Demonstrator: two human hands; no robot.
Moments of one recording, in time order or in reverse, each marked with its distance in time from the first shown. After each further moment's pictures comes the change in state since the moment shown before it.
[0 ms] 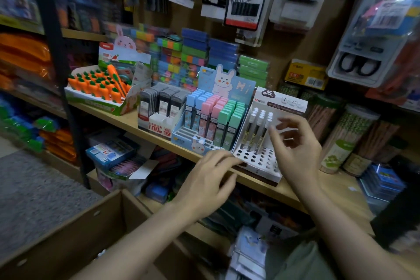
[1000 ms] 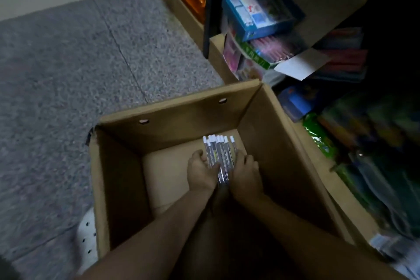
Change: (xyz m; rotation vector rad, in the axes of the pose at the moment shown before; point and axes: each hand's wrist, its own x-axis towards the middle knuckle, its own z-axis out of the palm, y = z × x) left_hand -0.320 -0.226 0.092 -0.203 0.315 -1.839; right_hand -0.365 0.075 0.334 -0.552 -1.419 0.203
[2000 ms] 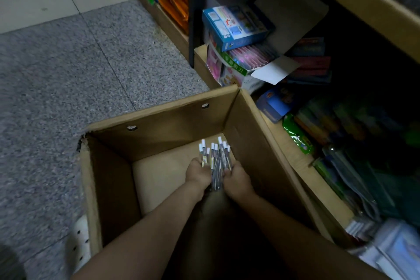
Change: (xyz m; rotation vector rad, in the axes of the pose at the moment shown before) left_hand -0.007 0.015 0.013 -0.157 -0.145 -0.139; right_hand -0.013 0.004 -0.023 0.613 -0.126 0.253
